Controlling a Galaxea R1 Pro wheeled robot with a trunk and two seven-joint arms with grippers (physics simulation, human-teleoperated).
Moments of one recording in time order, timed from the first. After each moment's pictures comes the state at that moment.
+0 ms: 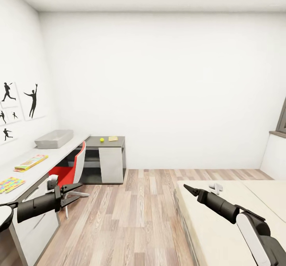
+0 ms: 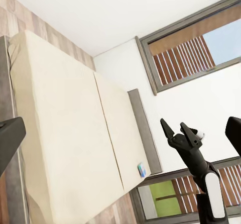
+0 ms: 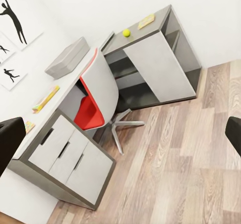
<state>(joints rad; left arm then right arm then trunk) -0.27 0.57 -0.01 -1.31 1.45 0.99 -0.36 -0.25 -0.20 -0.11 -1.38 -0.62 0.63 0.48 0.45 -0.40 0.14</state>
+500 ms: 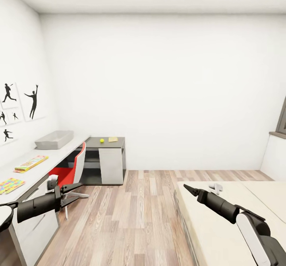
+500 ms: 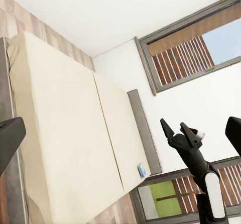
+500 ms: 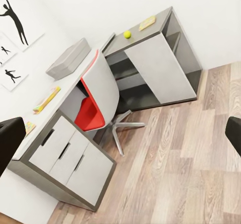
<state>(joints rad) -0.27 0.57 -0.01 -1.31 1.45 0.99 -0.36 -0.25 -0.20 -0.11 -1.38 -0.62 0.63 0.48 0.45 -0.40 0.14</state>
